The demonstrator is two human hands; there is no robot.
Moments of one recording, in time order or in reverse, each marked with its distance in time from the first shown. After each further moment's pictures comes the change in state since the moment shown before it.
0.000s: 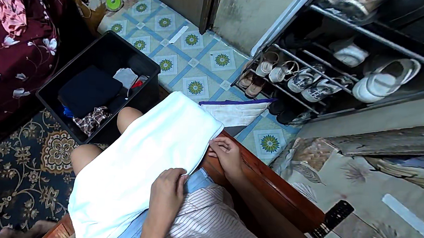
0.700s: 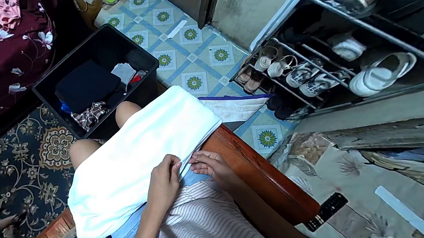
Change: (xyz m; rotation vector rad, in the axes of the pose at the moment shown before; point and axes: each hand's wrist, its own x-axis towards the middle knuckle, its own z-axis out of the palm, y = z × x) left_hand 0.006 -0.005 -0.003 -0.258 -0.010 -0.159; right_hand -0.042 -0.028 0.010 0.253 -0.445 0.457
